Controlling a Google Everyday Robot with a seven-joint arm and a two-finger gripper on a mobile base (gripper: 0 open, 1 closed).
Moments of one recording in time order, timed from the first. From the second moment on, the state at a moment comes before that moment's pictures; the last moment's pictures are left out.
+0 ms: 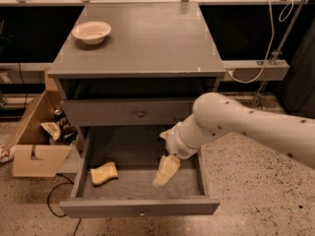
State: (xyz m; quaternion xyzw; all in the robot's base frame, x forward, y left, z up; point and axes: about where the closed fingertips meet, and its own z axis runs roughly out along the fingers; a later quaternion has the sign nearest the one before) arm 0.490 -0.004 0.654 -0.62 0.73 0.20 0.21
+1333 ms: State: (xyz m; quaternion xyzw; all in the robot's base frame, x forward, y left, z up) arm 0.566 0.120 0.510 -0.62 0.68 0.28 0.28
